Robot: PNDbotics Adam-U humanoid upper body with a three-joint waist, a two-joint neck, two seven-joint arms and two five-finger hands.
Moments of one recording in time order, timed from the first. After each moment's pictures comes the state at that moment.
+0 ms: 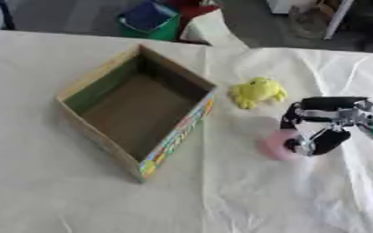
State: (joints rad) left arm -0.17 0.32 0.08 -1.98 -0.04 -0.27 0.54; right arm -0.47 -0.87 0.26 -1.55 0.39 -0.10 0.70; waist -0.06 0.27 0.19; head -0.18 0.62
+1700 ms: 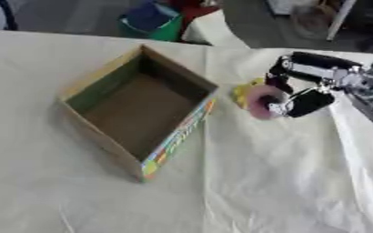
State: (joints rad) left arm -0.17 0.32 0.08 -1.98 -0.03 -0.27 0.53; right arm -0.67 -0.85 0.29 -1.65 0.30 0.03 0.50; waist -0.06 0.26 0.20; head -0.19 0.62
